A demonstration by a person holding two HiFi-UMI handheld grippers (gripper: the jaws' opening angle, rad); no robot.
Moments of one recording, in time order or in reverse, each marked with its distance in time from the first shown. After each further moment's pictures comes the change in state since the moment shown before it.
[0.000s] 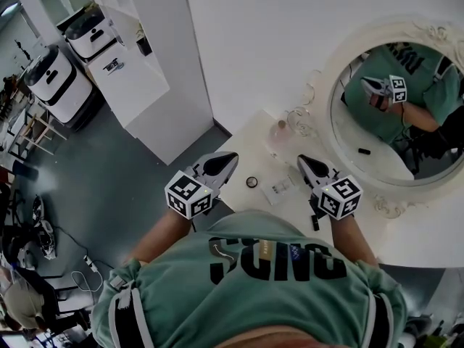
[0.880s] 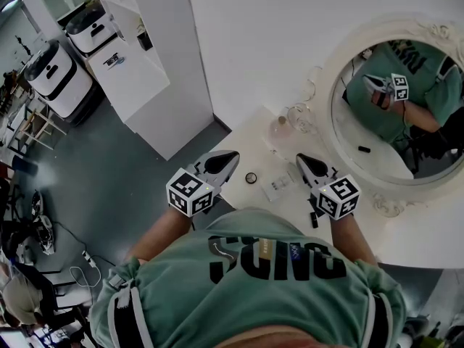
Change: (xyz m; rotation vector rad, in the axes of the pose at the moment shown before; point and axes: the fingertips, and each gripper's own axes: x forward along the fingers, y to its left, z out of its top) left arm 0.002 -0.006 -0.011 -0.019 0.031 0.005; right arm -0.001 0.007 -0.005 -0.059 0.020 0.017
